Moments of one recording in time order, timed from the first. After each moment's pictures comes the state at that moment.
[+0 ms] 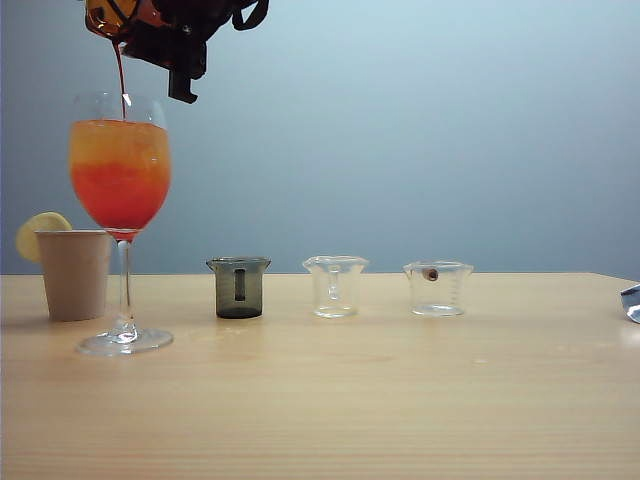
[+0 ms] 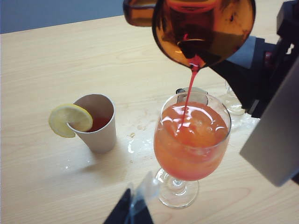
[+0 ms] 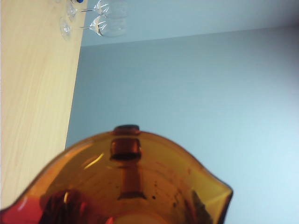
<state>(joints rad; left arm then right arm) -0.22 0.68 0.90 -0.65 0.06 0.07 0.89 1.90 1.50 0.45 -0.03 -1.50</state>
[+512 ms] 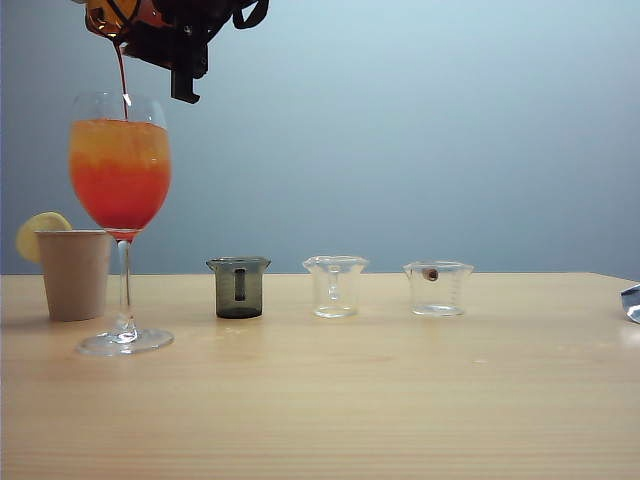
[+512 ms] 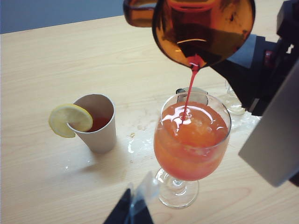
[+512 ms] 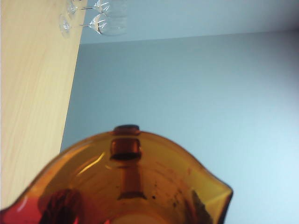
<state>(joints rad) -0.22 0.68 0.90 -0.65 0.06 0.07 0.89 1.90 1.50 0.46 -0.03 -1.53</state>
